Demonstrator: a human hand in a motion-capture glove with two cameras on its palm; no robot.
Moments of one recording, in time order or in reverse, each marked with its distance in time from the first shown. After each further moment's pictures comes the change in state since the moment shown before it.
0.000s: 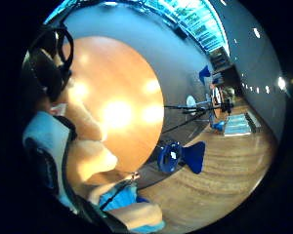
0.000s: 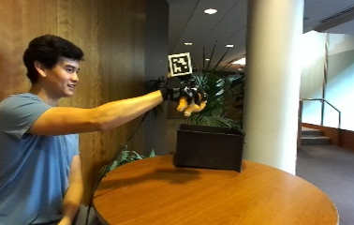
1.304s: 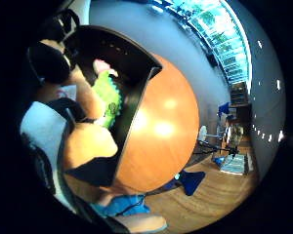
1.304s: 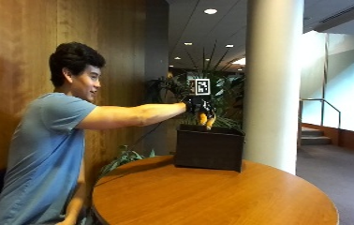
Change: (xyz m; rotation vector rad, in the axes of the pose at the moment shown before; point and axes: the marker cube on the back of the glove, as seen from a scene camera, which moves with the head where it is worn) arm -0.212 -0.079 0.069 -0.082 -0.236 -0.344
